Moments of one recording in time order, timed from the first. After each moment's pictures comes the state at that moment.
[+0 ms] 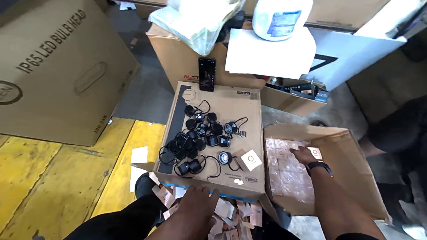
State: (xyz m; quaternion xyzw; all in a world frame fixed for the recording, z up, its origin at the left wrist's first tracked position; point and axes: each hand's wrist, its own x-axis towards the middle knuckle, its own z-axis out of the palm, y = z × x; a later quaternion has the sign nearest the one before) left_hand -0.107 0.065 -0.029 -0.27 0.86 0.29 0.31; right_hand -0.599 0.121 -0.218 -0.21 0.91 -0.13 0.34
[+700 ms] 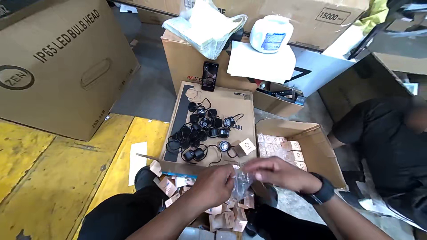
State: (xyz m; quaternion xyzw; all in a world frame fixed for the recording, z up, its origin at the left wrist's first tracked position) left_hand -0.095 0.075 0.015 -0.33 0.80 0.49 0.04; right_hand -0.355 0.152 0.026 -0.61 0.52 -0.25 0.54
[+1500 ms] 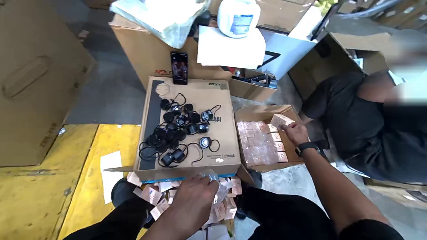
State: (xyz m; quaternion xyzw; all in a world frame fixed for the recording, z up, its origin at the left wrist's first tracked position) left_hand -0.090 0.097 -0.010 -0.18 0.96 0.23 0.00; right_hand -0.572 0.185 -0.072 -0.20 0.94 -0.23 0.14
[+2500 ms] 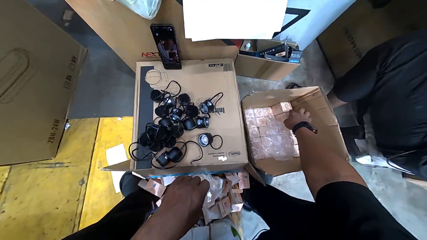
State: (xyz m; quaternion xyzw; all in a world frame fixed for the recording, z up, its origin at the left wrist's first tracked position) left_hand -0.102 0.074 -0.039 -0.19 0.96 0.21 0.07; right_hand -0.617 0.139 -0.176 -0.25 0.94 0.11 0.18
